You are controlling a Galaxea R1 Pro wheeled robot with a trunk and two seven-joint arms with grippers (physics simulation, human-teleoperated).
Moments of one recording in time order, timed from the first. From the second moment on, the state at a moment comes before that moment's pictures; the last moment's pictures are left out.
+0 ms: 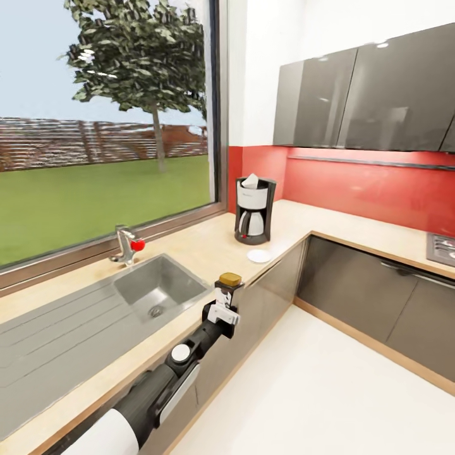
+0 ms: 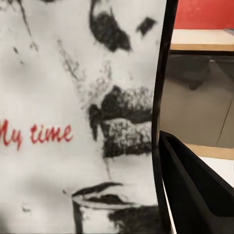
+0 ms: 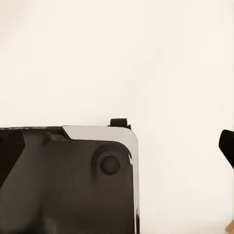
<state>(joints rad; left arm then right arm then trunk) -0.57 -0.06 -0.59 -0.94 0.20 -0.07 -0.04 -0.17 -0.09 0.01 -0.11 -0.07 -0.13 0.11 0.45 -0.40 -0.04</state>
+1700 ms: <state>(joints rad) -0.56 -0.05 -0.59 -0.94 0.20 -0.09 -0.04 -0.17 -0.10 0.01 -0.11 -0.07 -0.13 0.11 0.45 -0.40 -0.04</state>
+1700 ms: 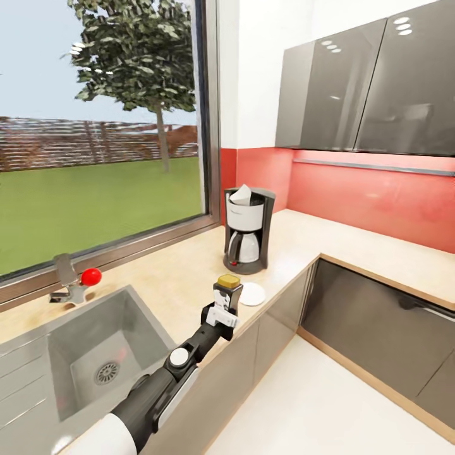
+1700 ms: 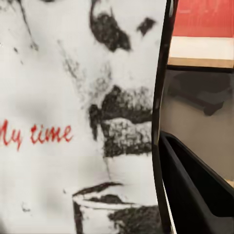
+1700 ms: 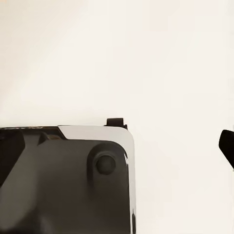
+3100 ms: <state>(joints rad) -0.58 -0.03 -0.46 -0.97 0.15 0.02 0.13 -0.17 -0.10 0.02 -0.11 -0.07 -0.13 0.11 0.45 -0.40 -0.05</state>
